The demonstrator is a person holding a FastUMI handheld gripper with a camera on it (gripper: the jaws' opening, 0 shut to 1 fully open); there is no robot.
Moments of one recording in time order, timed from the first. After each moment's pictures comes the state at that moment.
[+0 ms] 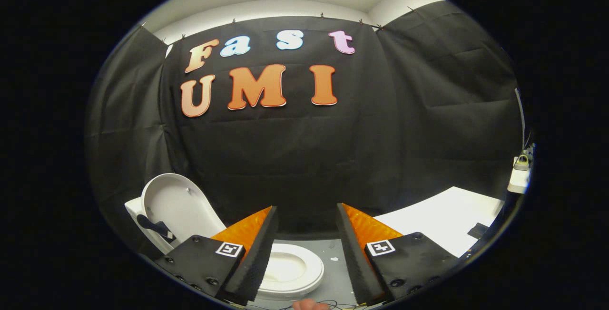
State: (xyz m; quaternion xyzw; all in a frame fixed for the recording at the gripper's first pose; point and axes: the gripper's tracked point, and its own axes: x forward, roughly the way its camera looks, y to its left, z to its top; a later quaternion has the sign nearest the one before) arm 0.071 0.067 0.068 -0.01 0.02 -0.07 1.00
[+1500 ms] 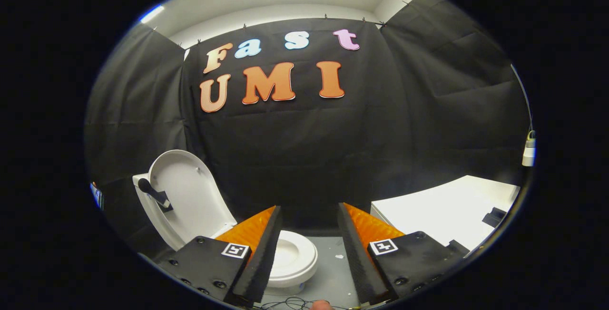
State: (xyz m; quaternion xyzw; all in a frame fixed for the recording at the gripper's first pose) arm 0.038 0.014 -0.024 -0.01 0.01 0.01 1.00
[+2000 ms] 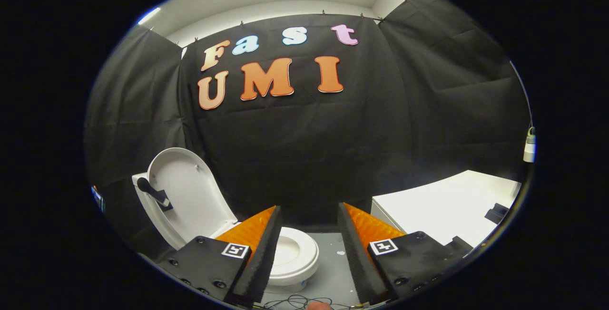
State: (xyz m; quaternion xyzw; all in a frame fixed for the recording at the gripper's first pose) arm 0.041 0.016 -0.033 -0.01 0.02 0.01 1.00
